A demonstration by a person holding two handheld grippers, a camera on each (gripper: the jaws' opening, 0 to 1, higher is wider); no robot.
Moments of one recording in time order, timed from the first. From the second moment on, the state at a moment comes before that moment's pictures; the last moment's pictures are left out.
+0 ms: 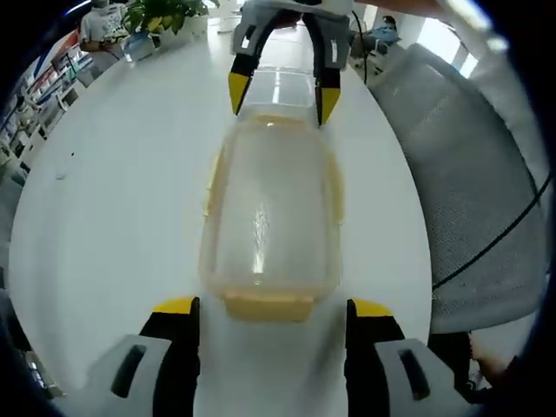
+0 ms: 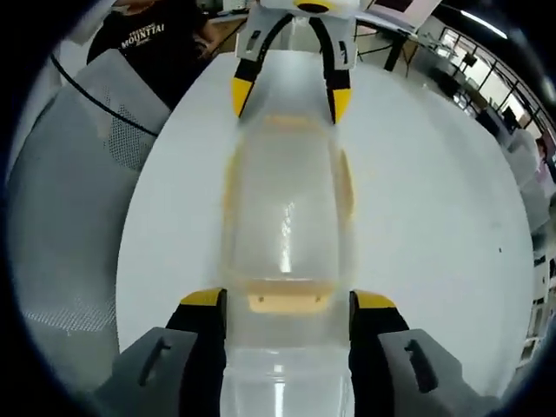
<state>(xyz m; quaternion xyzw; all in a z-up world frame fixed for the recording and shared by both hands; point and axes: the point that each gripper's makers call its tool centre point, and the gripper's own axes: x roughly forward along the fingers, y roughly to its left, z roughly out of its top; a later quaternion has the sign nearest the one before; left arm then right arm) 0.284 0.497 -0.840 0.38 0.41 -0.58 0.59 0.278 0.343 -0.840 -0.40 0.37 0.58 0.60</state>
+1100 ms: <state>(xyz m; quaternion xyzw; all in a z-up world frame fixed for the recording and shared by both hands) 0.293 0.498 -0.847 0.41 0.40 -0.58 0.58 0.283 0.342 -0.847 -0.41 0.38 0.57 0.60</state>
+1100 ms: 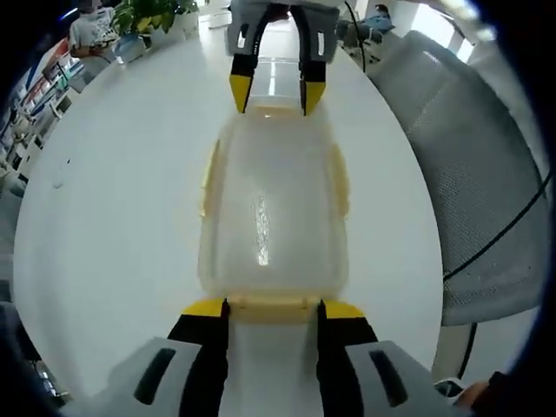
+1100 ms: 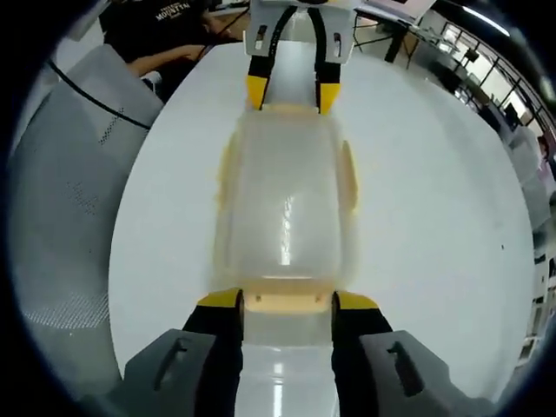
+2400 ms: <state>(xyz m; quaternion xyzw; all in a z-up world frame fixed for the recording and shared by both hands) 0.288 0.501 -0.827 0.41 0.43 -0.56 0.58 0.290 0.342 -0.833 -0.42 0.36 0.59 0.59</state>
